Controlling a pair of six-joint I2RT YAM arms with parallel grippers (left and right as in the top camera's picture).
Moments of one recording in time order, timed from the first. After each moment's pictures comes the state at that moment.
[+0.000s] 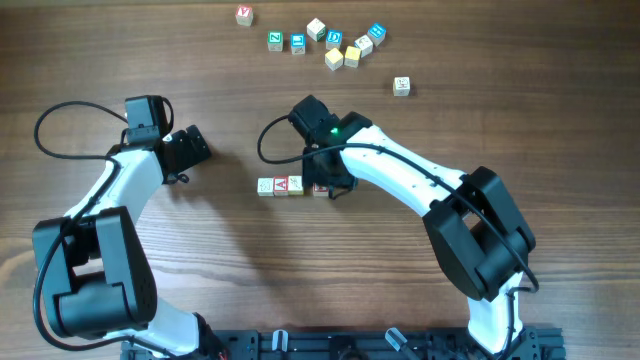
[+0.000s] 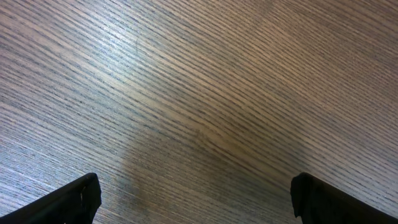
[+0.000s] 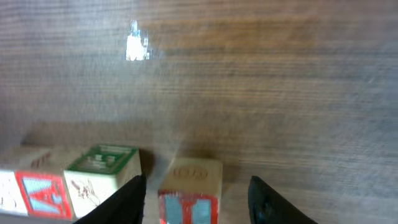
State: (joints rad) left arm 0.16 1.74 0.95 -0.36 -0.08 -0.34; right arm 0.71 2.06 1.49 -0.79 -0.02 0.73
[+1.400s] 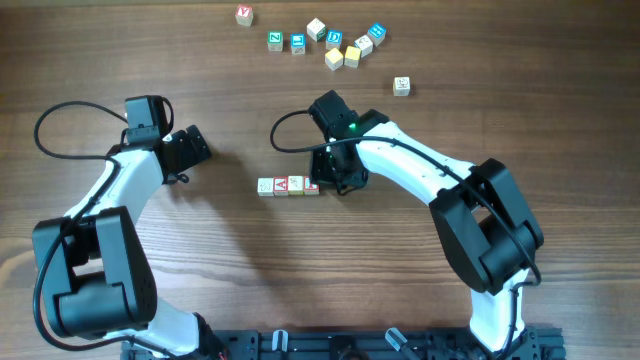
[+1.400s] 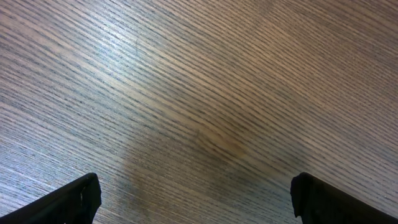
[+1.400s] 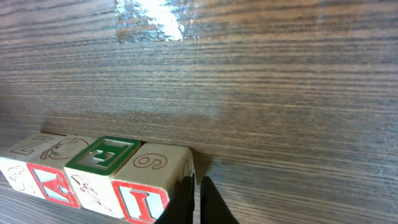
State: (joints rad) left arm 0.16 1.74 0.95 -0.36 -0.08 -0.34; right arm 0.63 2.06 1.42 -0.72 -0.25 0.72
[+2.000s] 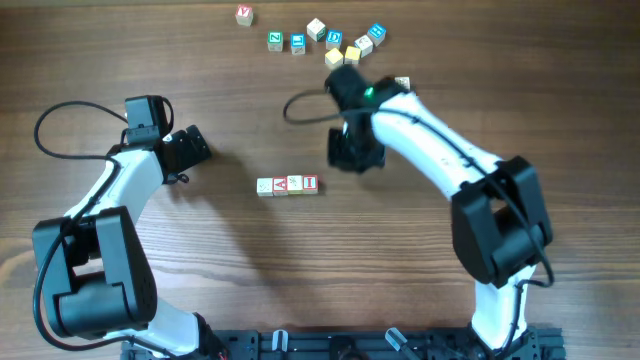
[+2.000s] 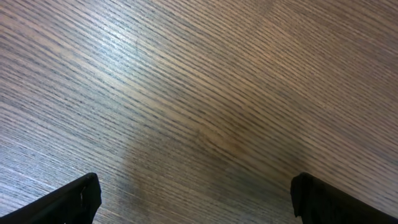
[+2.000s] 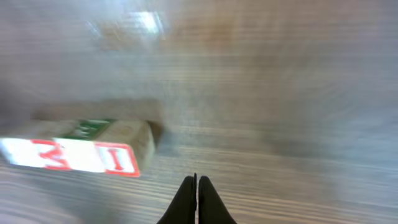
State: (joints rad) left arm 0.16 1.74 0.95 -0.36 -0.08 -0.34; right arm 0.53 2.06 1.66 -1.08 -0.21 0.58
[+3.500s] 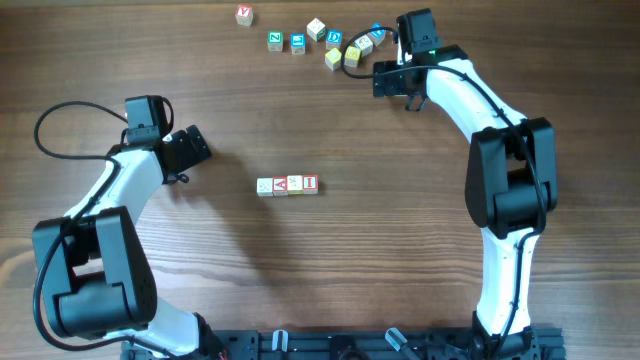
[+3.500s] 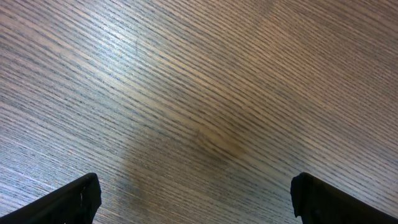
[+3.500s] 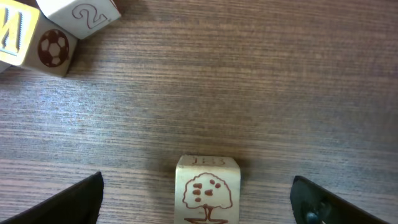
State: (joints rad) left arm 0.16 1.74 0.95 -0.36 -0.08 -0.34; right arm 0.24 2.28 1.77 -0.56 0.07 0.15
